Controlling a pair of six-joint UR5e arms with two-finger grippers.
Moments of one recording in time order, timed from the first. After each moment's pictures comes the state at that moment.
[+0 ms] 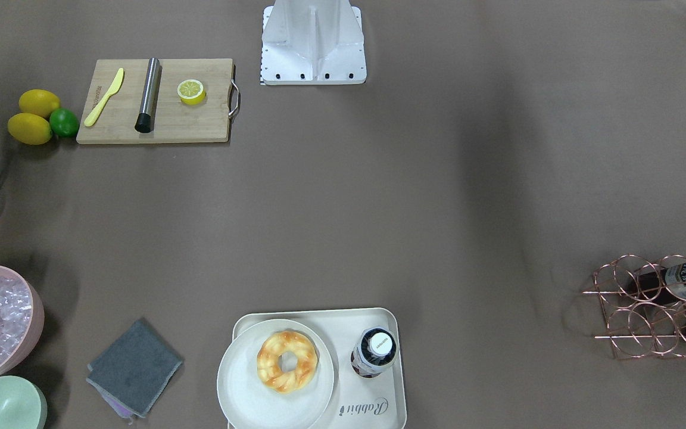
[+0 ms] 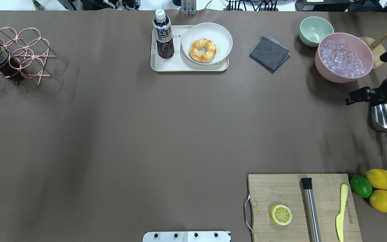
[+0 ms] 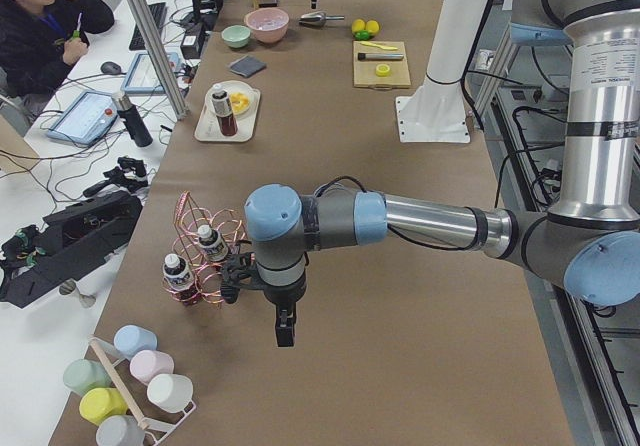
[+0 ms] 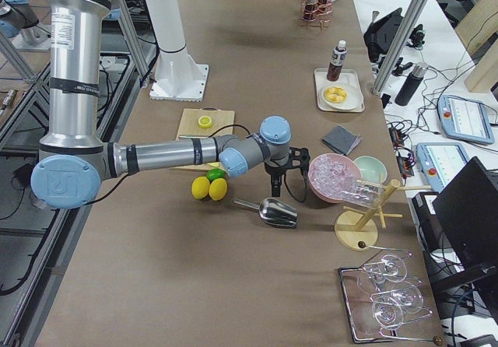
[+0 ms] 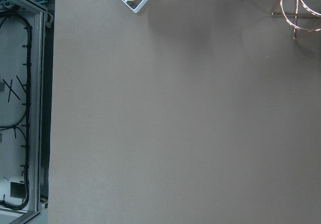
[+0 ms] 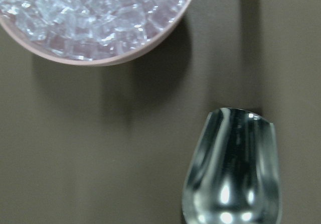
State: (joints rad) left arm -1.72 -1.55 -1.76 -1.30 -2.18 0.13; right arm 1.22 -1.67 1.75 -1.18 2.29 0.59
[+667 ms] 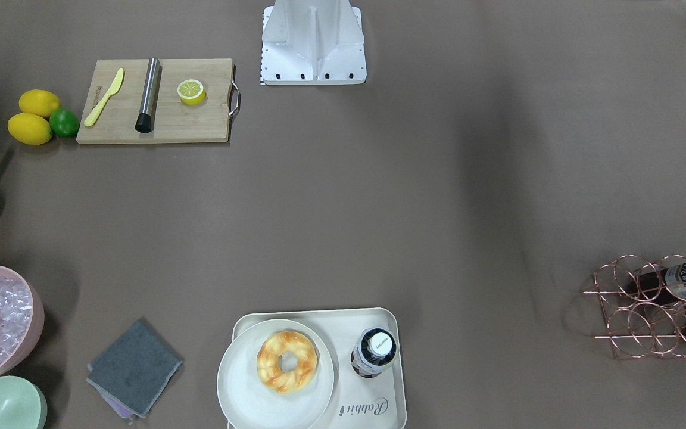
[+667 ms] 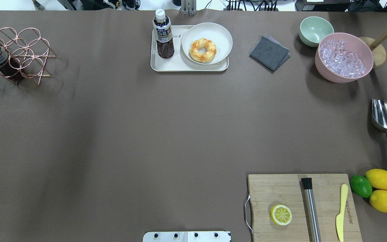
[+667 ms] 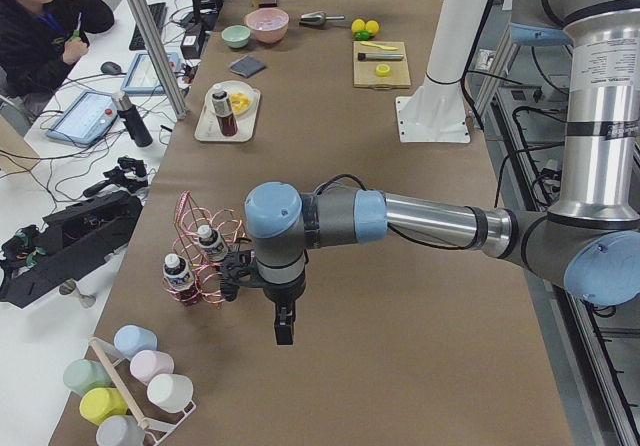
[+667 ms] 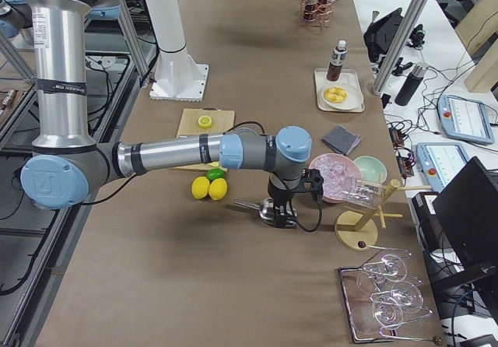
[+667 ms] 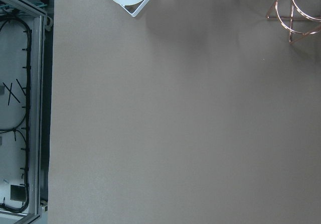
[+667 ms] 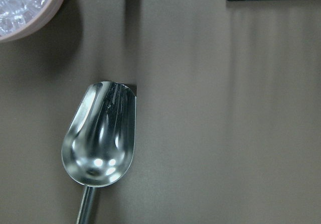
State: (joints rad) left arm -1.72 -1.55 -1.76 -1.30 -2.18 0.13; right arm 1.52 -1.57 1.76 -1.80 2.27 -0.04
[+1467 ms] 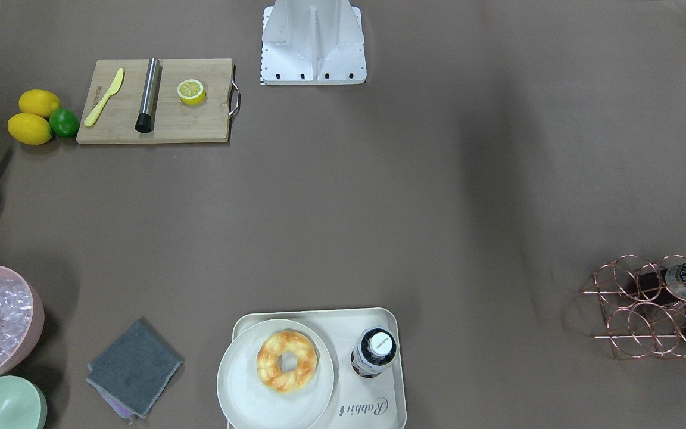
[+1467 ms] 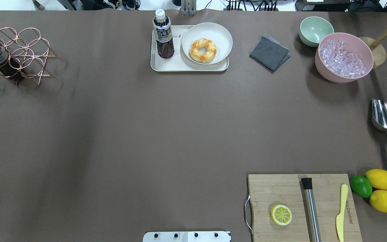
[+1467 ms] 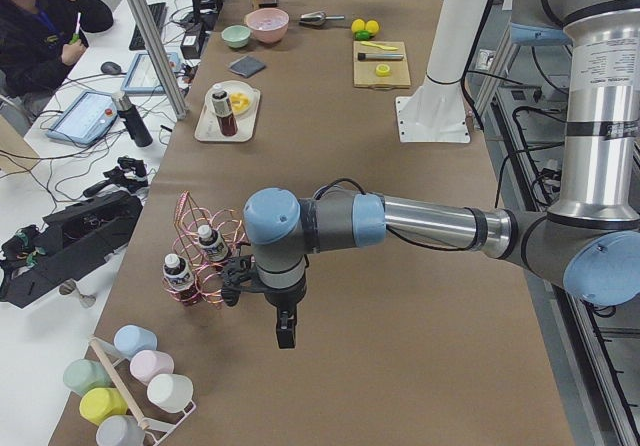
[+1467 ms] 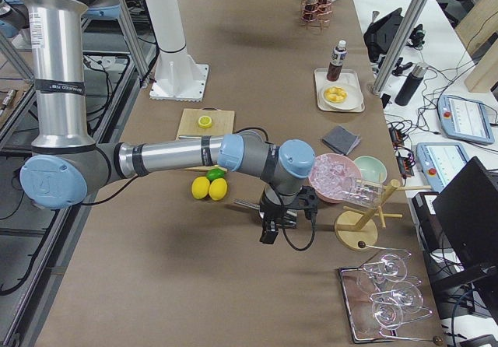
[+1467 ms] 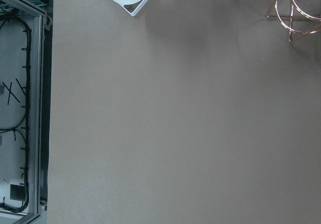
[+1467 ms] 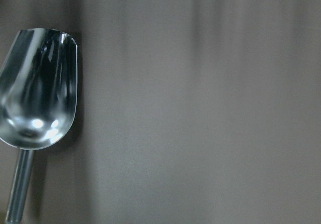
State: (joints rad) left arm -1.71 -1.54 -1.74 -1.30 -2.18 0.14; right arm 1.57 -1.61 1.70 -1.86 2.22 -0.16
